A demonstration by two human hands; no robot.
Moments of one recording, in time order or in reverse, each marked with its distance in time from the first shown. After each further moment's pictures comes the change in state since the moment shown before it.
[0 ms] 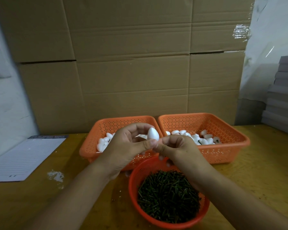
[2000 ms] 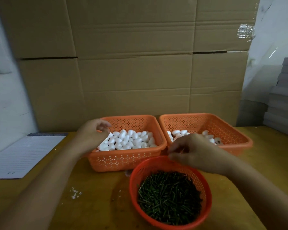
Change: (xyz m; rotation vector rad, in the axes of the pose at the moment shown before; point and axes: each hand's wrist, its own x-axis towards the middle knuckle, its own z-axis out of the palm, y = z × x) left_hand 0.027 -0.023 -0.105 0.718 0.358 -0.180; right_hand 0.018 -0.003 -0.052 -0.801 -0.247 -0.095
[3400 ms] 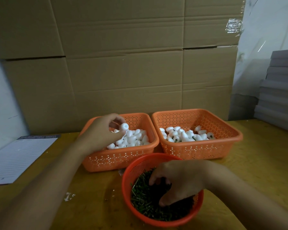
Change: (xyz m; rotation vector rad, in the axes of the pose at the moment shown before) left_hand 0.011 0.019 0.030 0.049 -0.153 0.323; right_hand -0.008 -0.012 0.027 -0.288 -0.600 -0.029
